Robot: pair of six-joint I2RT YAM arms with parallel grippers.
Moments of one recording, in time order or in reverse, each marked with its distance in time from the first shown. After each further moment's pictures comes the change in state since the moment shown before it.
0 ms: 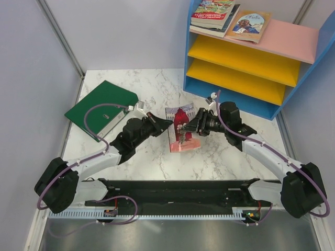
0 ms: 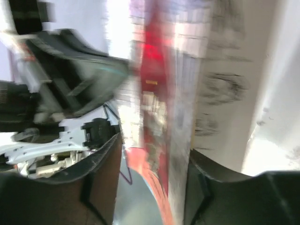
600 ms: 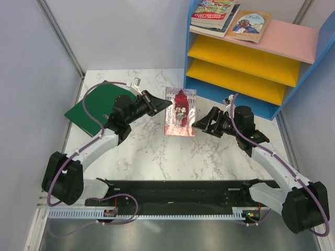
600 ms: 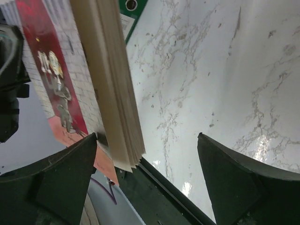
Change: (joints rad) left arm 0.229 0.087 0.271 -0.015 0.431 0.008; right arm -0.158 -0.155 -0.102 -0.094 0.090 -0.079
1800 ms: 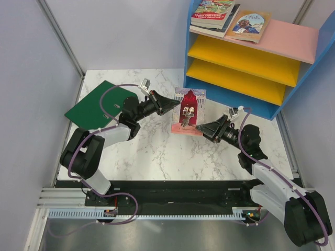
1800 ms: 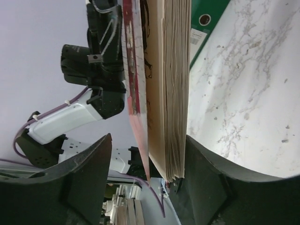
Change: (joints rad) left arm -0.003 0.314 0.008 0.463 0.160 -0.261; right arm -0.007 -0.144 -0.334 0.611 -0.076 0.412
